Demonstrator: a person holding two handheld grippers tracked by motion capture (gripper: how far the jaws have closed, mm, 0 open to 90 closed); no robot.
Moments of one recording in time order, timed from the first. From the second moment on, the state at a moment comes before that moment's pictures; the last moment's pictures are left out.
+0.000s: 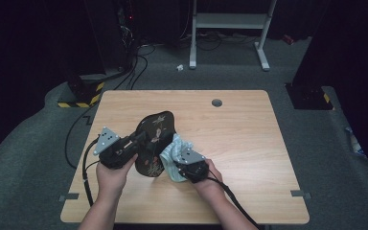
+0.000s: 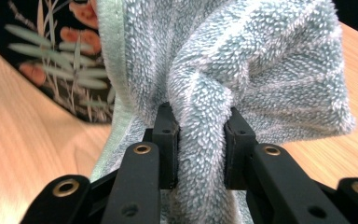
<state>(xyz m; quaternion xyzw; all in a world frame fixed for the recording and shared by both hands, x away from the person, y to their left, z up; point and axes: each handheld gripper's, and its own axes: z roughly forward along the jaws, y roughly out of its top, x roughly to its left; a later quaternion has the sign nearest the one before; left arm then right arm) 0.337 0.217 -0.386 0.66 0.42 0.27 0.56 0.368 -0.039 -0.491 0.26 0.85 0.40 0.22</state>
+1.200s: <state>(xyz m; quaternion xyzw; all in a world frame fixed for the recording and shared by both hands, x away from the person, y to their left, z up) 0.308 0.210 -0.479 0.70 0.43 0.24 0.51 0.354 -0.084 -0.498 0.31 0.82 0.43 0.21</state>
